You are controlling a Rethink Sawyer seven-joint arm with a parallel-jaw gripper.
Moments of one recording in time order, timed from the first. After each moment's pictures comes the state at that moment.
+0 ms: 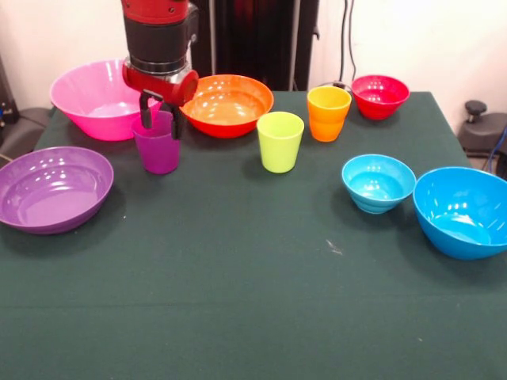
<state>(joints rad) -0.68 -0.63 0.18 1.84 -0.52 0.39 2.18</state>
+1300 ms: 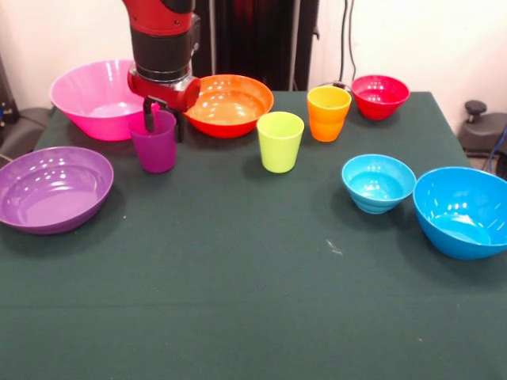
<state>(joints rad) -0.66 -0.59 0.14 1.84 -0.55 0.34 2.18</state>
